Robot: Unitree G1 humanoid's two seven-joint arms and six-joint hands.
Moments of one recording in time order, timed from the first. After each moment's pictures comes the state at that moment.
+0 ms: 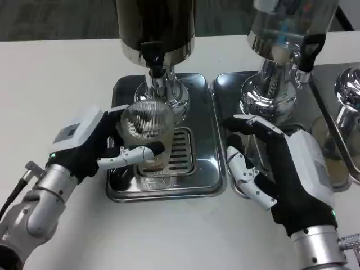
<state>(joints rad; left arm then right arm) -0.56 0.47 -0.31 1.17 0.55 -0.77 0.33 0.22 -0.09 0.27 -0.28 -0.67 -0.05 -0.20</state>
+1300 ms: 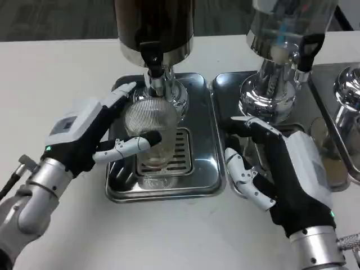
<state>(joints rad) -0.53 0.52 -0.29 1.06 0.54 -0.80 0.30 0.22 -0.09 0.27 -0.28 -0.65 -0.05 -0.19</state>
